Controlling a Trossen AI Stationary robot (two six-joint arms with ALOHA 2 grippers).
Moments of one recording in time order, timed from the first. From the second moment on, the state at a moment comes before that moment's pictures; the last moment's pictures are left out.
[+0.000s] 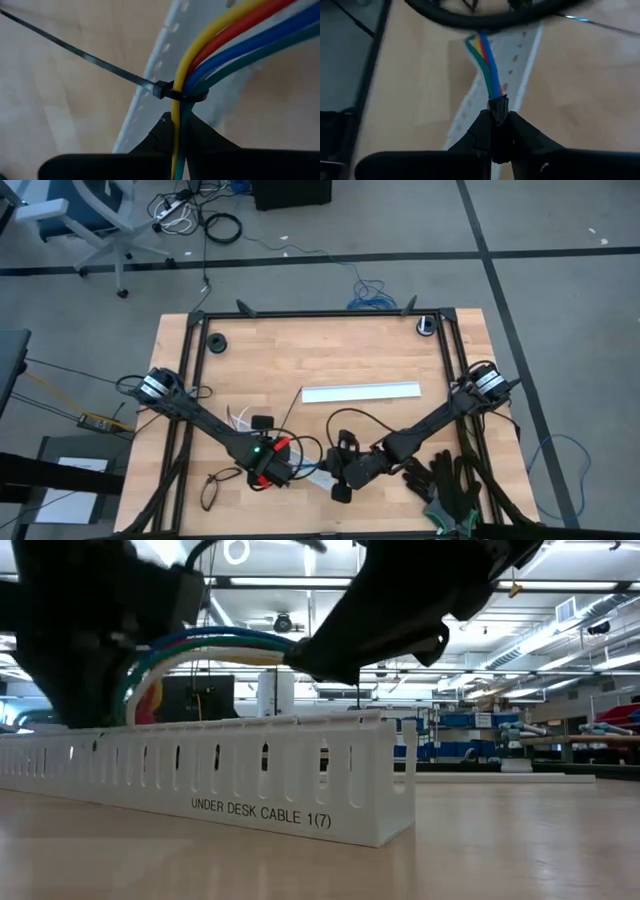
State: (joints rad) left arm -0.55 1.84 1.26 -1.07 -0.28 -0.50; right arm 0.53 1.91 1.20 0.04 0.45 0.53
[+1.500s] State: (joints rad) left arm -0.55 1.84 1.23 -0.98 -0.24 -0.43; right arm 0.58 1.91 1.20 0.05 0.29 0.70
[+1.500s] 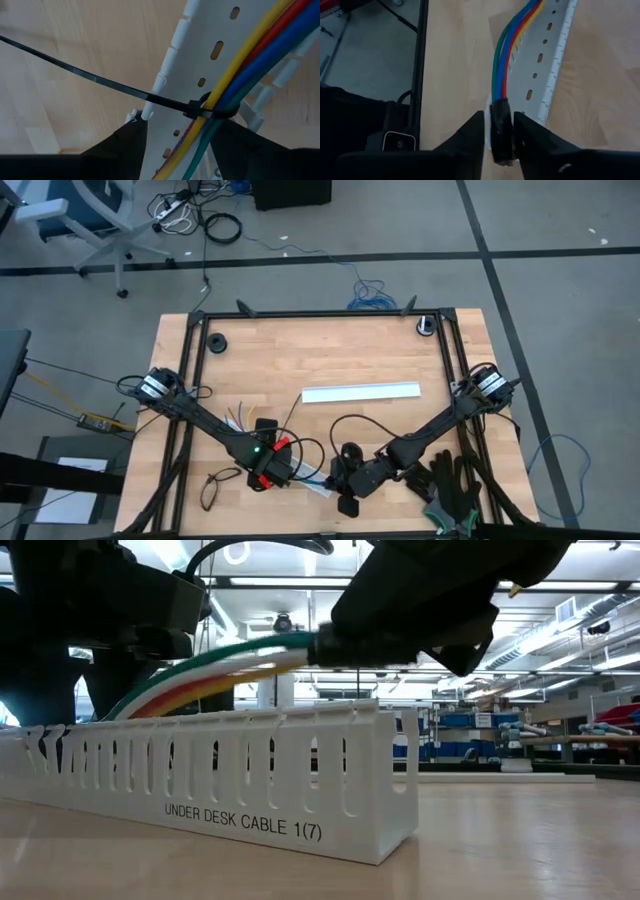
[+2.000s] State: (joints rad) left arm -0.55 1.85 1.28 -1.03 -0.22 -0.39; right arm 0.58 1.91 1.20 0.13 0.25 0.70
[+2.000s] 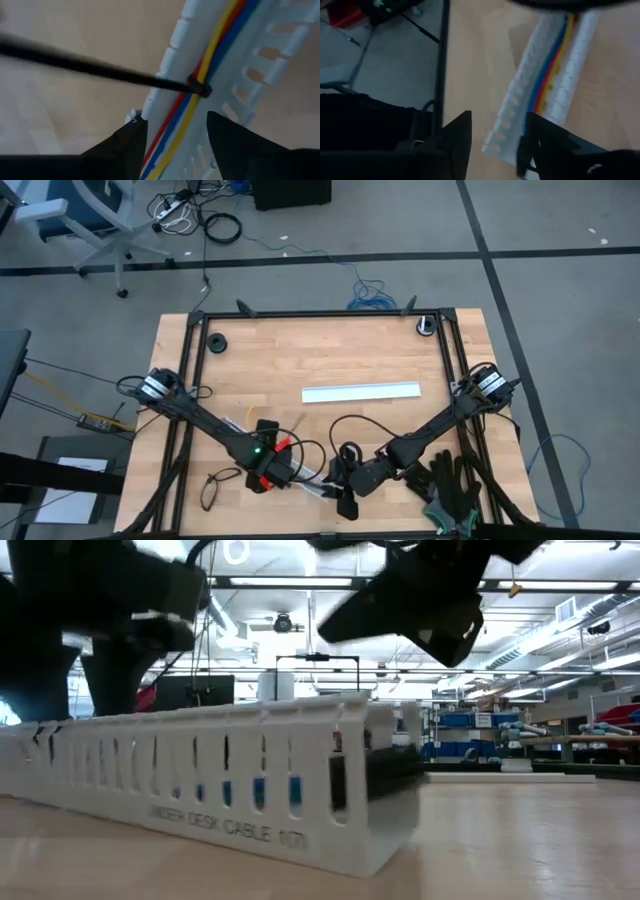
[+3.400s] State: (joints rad) left arm -0.66 1.63 1.31 -1.15 -0.66 -0.55; right arm 0.56 1.91 1.19 0.08 0.32 0.65
